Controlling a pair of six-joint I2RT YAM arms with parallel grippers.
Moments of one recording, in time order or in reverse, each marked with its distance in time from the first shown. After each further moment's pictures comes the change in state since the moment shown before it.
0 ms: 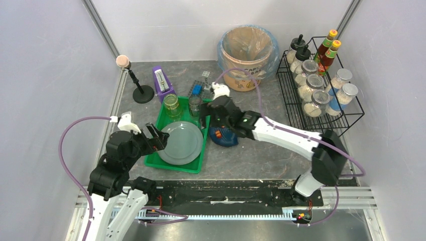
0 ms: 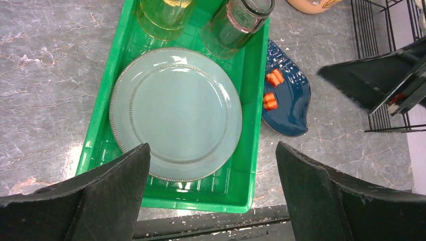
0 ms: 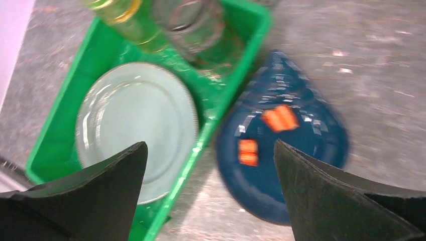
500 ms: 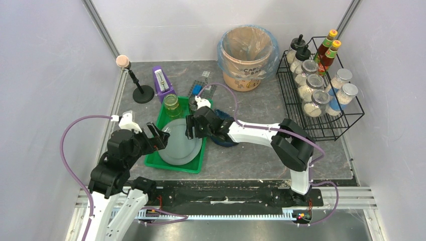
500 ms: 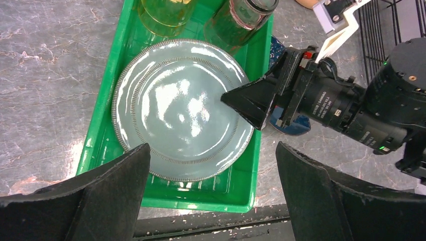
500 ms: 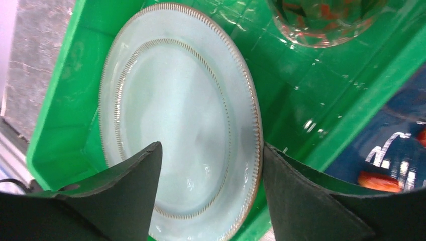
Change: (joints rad) left arm 0.000 0.020 0.000 0.001 0.000 0.000; right arm 0.067 0.333 0.034 0.241 -0.153 0.136
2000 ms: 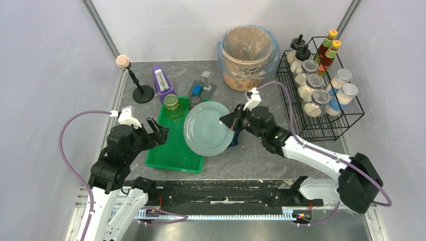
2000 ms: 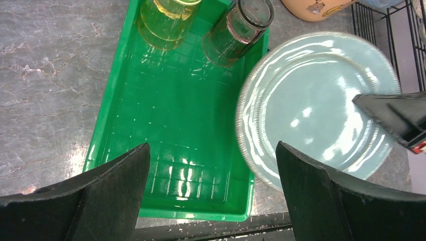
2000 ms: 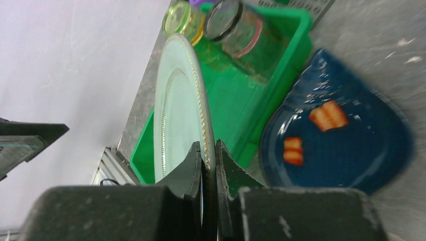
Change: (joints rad) left arm 0.011 0.058 0.035 0.042 -0.003 0.002; right arm -0.271 -0.721 -0.541 0.238 -0.147 0.079
